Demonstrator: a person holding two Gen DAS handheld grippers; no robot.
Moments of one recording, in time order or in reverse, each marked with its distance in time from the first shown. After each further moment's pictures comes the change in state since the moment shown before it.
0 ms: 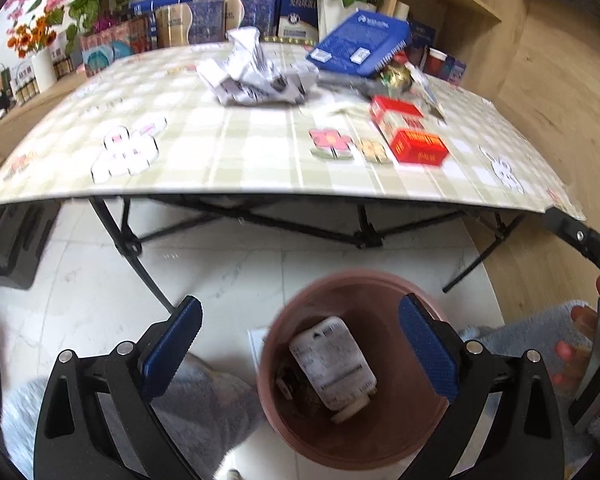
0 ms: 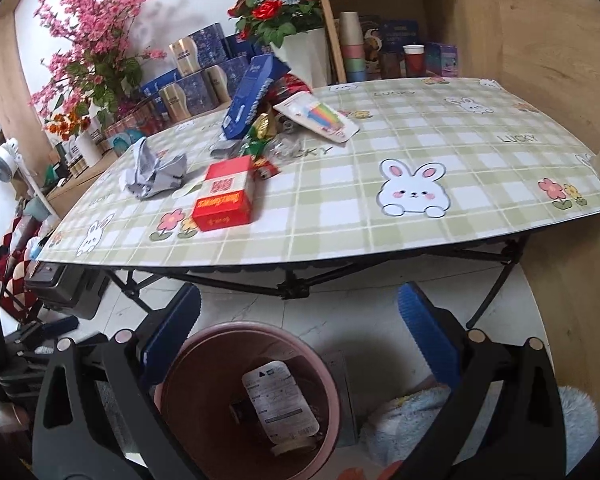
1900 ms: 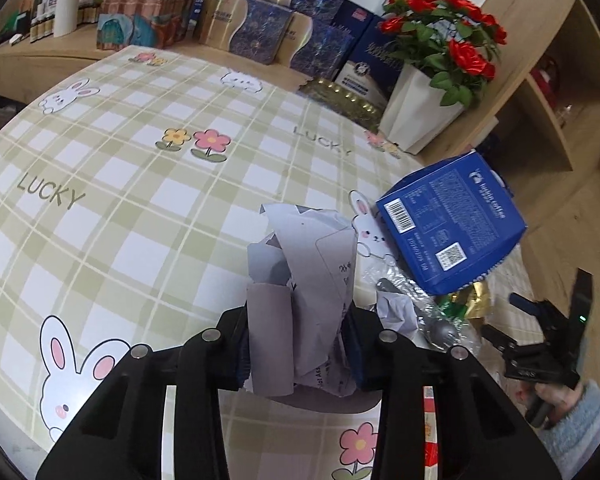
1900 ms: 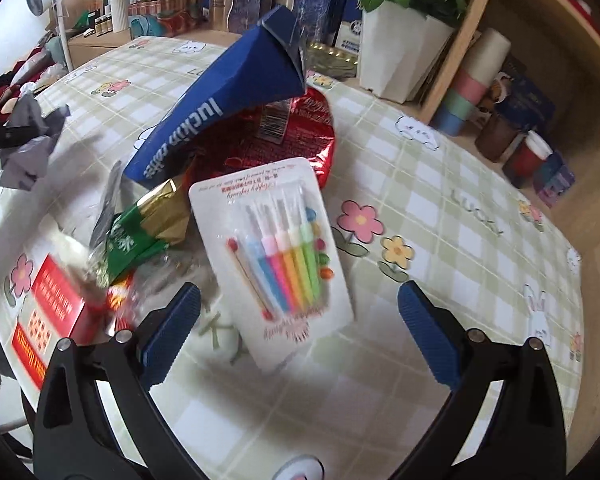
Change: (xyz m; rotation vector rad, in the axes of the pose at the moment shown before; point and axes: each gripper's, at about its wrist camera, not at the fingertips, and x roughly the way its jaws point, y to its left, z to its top) left arm 0.096 0.084 0.213 -0.351 -0.044 -0.107; right arm 0.219 0.000 0.200 -0.592 0.259 0.012
